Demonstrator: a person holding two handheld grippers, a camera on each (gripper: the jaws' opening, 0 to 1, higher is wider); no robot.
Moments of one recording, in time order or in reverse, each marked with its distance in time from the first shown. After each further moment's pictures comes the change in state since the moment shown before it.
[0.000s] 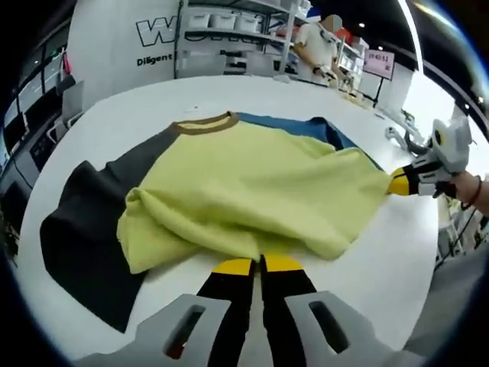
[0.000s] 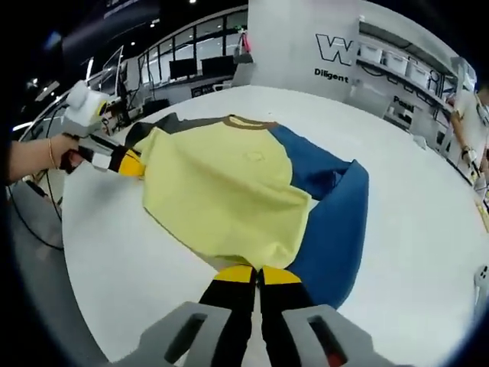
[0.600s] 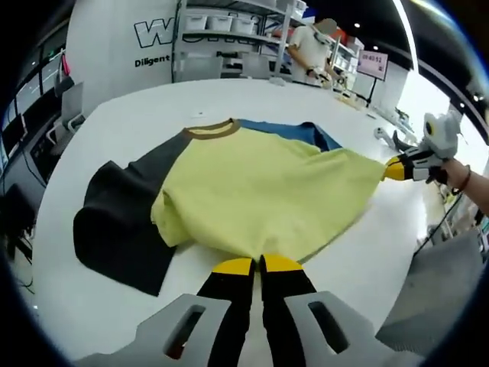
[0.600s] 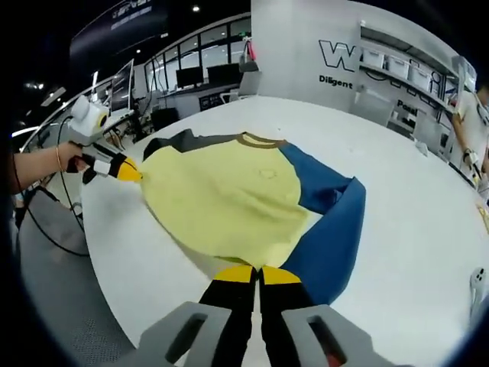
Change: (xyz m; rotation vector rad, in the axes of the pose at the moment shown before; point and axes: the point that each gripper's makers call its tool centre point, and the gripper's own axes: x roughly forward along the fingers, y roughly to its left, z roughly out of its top) left arm -0.064 0.005 -0.004 0.009 0.002 -0.025; right arm -0.051 0.023 0.018 -0.012 -0.035 0.049
